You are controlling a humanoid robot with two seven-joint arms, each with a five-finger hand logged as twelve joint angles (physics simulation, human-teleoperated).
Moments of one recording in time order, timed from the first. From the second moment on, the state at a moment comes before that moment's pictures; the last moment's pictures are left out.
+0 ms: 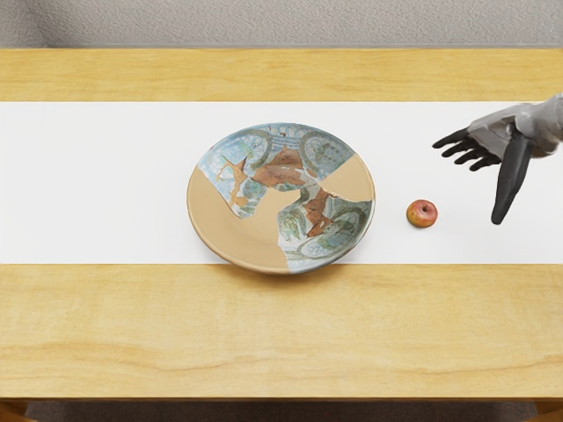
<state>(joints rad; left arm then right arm) -0.05 0.00 0.06 -0.19 -0.02 0.13 0.08 1.75 -0.89 -0.41 1.33 -0.16 0.49 -0.48</state>
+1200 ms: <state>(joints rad) -0.05 0.00 0.06 -0.19 -0.02 0.13 0.08 1.19 -0.74 -0.29 1.56 -0.72 -0.56 -0.26</state>
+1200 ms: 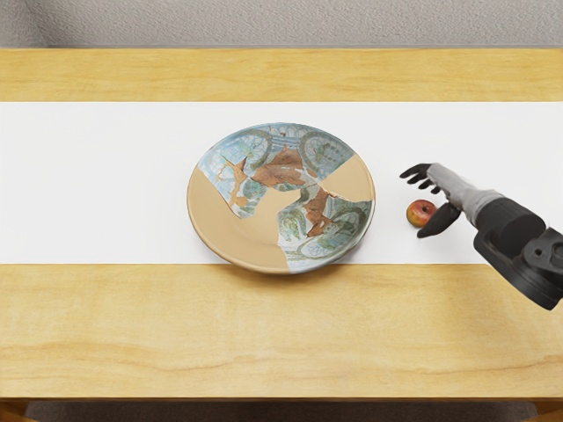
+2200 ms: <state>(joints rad) -0.05 0.00 0.06 -0.19 -0.02 0.13 0.08 1.17 -0.70 -0.28 1.52 -0.72 -0.52 -0.26</state>
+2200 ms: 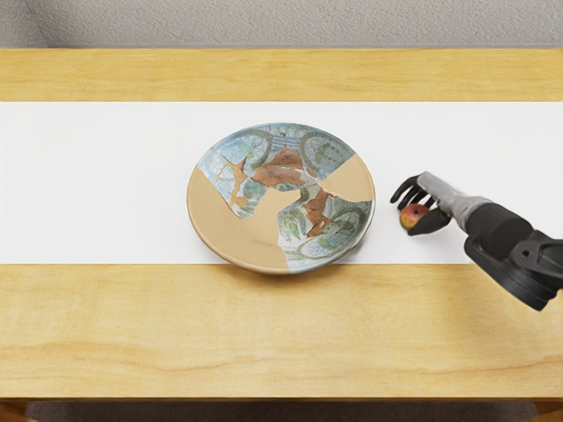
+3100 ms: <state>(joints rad) -0.05 0.00 0.06 -0.19 -0.02 0.13 0.08 1.26 -0.79 -0.09 1.59 -0.69 -0.26 -0.27</state>
